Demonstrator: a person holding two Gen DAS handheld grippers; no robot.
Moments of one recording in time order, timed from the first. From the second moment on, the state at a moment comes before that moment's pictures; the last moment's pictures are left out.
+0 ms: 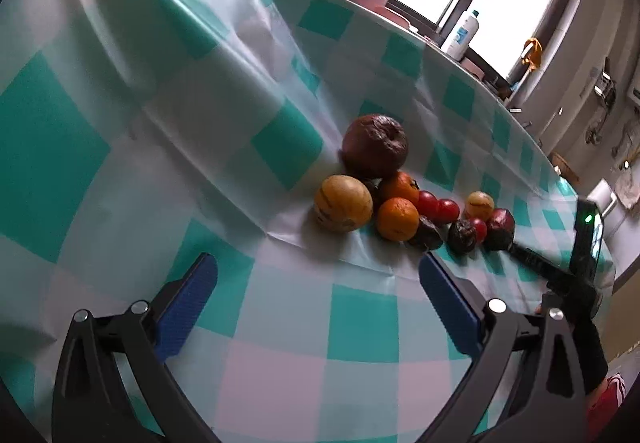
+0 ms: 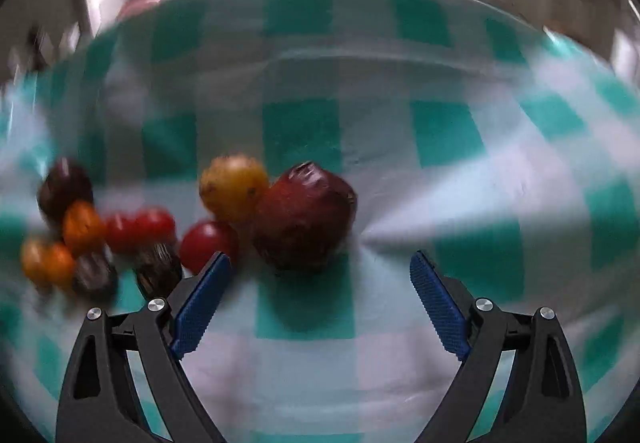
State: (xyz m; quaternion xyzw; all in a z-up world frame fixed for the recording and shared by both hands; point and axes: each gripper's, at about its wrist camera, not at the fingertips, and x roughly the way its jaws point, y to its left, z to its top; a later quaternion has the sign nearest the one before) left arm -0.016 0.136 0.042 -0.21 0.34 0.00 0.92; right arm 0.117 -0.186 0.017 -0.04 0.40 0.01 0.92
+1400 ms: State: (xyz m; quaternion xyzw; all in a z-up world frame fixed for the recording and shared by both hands) left arm 0.055 0.086 0.022 -0.08 0.41 0.02 0.91; right arm -0.020 -0.202 0.011 0.11 0.41 0.15 0.89
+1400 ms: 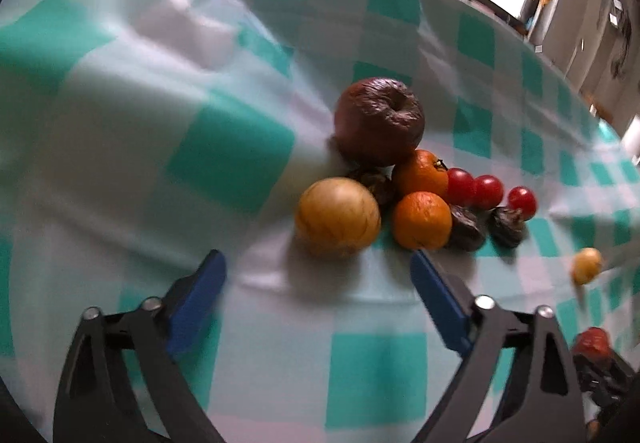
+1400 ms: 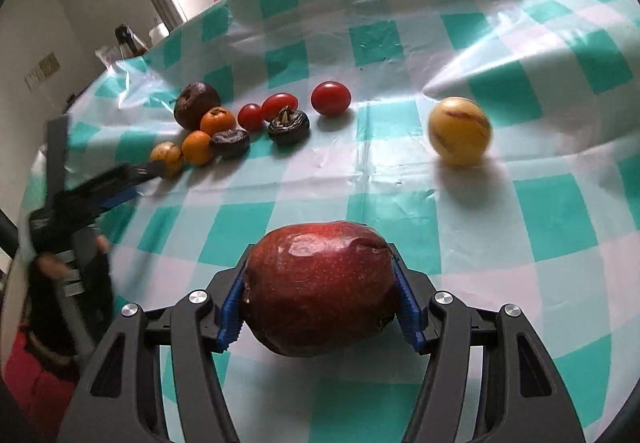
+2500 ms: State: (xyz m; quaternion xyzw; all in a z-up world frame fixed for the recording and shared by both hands) left arm -0.083 0.063 0.056 -0.14 0.26 -0.08 0.95; right arm -0.057 -0.248 0.020 0.24 0.34 0.18 0.89
